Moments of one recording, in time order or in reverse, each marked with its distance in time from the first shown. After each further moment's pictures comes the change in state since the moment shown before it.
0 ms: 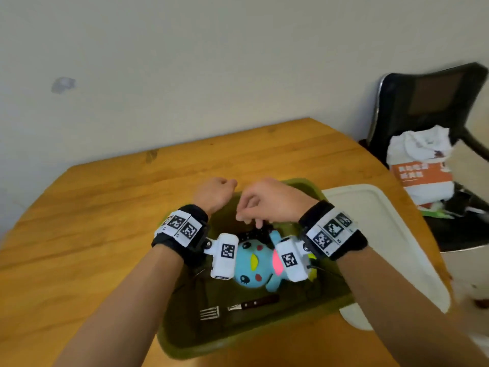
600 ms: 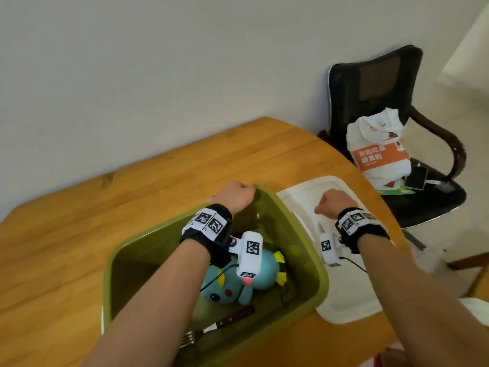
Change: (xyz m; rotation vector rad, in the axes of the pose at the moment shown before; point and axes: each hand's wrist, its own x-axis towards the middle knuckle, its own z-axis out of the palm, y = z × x) left_hand 0.024 0.086 0.107 0.101 -0.165 0.087; right_hand -0.076 0.257 -0.043 -0.116 0.381 0.868
